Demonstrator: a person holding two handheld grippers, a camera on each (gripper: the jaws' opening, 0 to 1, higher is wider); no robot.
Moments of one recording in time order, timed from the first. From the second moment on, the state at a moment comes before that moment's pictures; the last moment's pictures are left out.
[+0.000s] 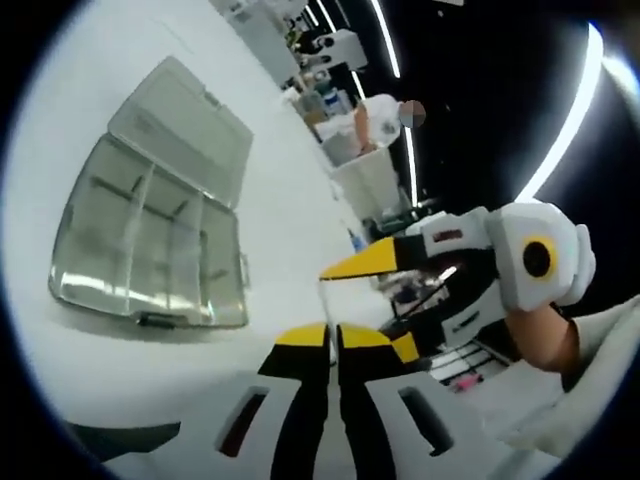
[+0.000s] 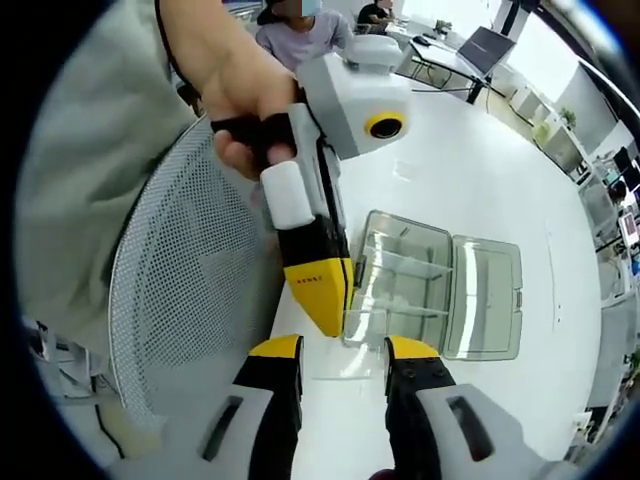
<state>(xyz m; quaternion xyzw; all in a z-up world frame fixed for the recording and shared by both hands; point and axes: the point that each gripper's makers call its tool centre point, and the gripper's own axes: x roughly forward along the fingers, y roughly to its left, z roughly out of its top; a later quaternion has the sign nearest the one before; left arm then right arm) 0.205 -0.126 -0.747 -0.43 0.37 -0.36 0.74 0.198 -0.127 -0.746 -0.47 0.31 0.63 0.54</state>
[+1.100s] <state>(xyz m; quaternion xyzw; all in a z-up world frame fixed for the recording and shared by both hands) 0.201 -0.116 -0.733 -0.26 0.30 -0.47 0.79 0.206 -0.122 -0.725 -0.38 0.34 0.67 0.54</state>
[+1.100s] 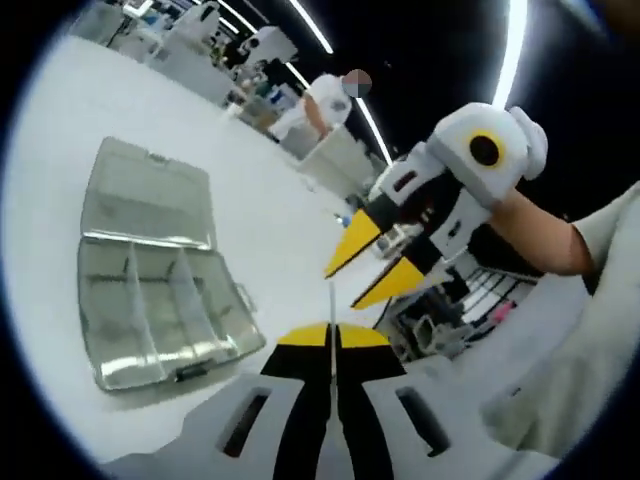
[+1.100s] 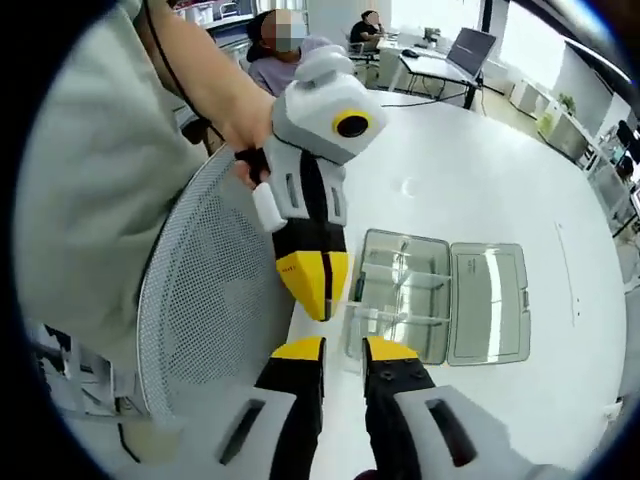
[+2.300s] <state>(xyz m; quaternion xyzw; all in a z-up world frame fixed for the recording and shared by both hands) 0.190 -0.121 -0.732 -0.13 0.24 -0.53 0.80 0.189 -0.124 -0.732 -0.32 0.41 0.70 0.48</state>
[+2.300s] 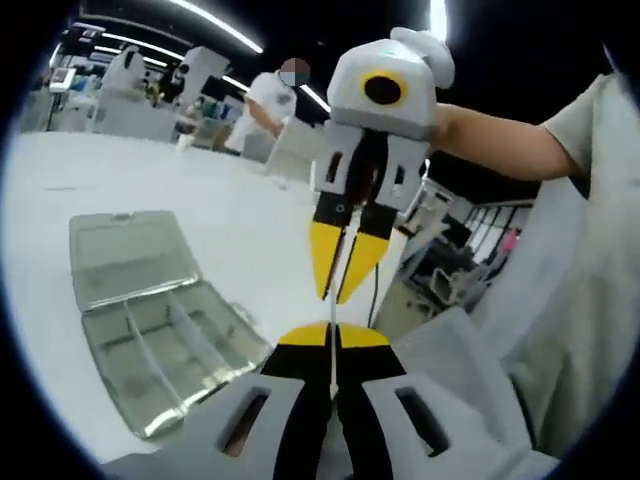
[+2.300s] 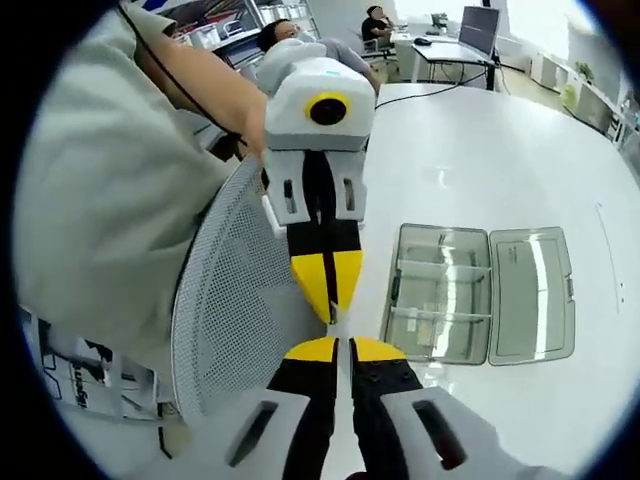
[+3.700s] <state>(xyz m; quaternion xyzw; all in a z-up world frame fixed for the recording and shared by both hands) 0.201 -0.113 -0.730 -0.02 0.20 -0.52 0.83 0.207 -0.127 -0.736 -0.29 0.50 0.64 0.51</state>
